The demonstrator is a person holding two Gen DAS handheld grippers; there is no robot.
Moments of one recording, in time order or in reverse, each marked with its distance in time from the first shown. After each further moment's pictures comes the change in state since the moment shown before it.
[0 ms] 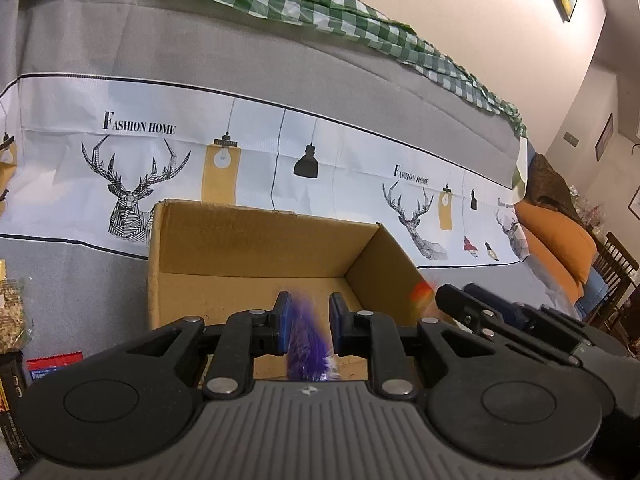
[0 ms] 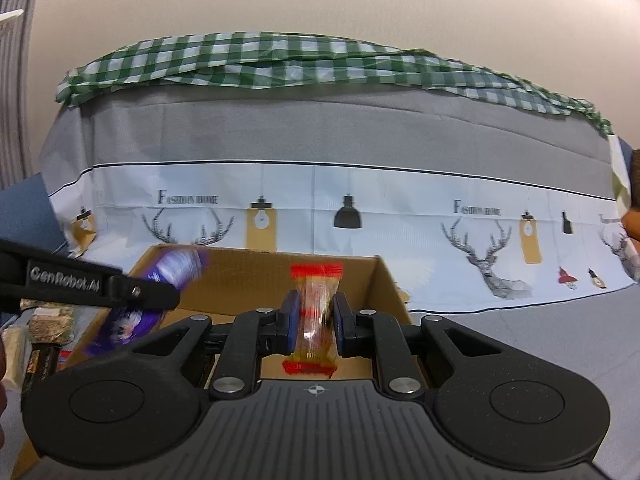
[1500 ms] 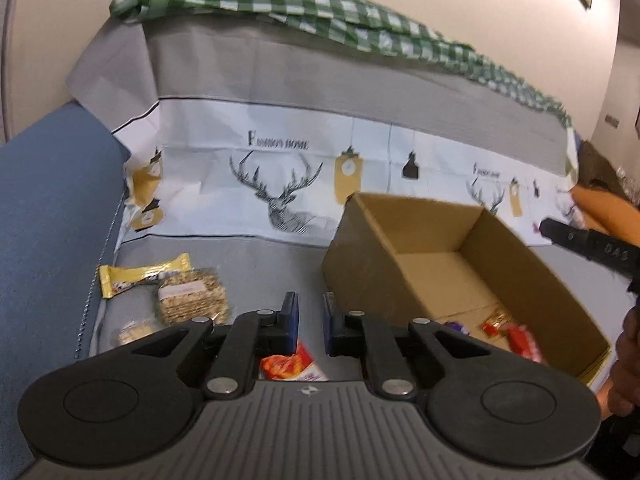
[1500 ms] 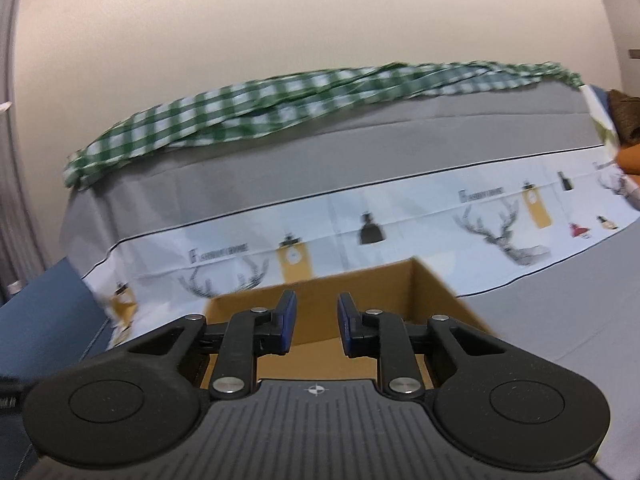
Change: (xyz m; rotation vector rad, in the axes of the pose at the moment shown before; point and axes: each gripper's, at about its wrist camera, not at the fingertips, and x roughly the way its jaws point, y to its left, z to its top) left arm -0.122 0.128 -0.045 0.083 -0.044 0.200; right arm -0.043 0.049 -0.005 0.216 -0.086 0.094
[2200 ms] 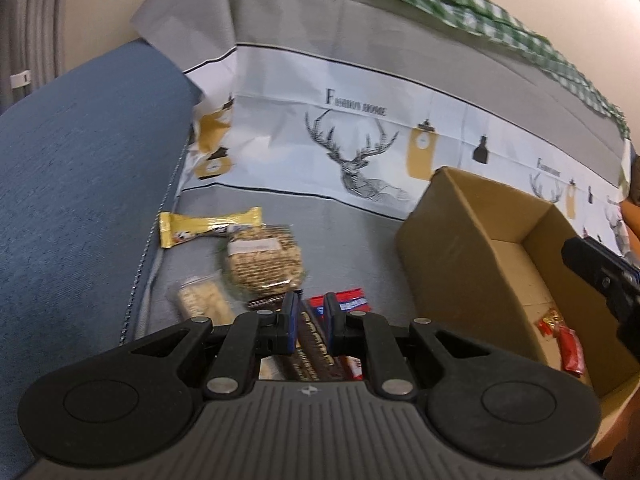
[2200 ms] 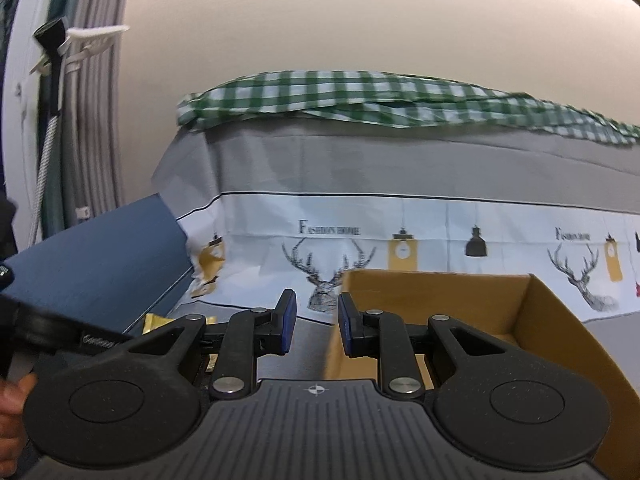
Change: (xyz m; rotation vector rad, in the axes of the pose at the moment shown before) left arm 0.018 0.048 0.000 -0.130 0.111 0.129; right arm -0.006 0.115 -0.035 -0.247 -0.001 0.153
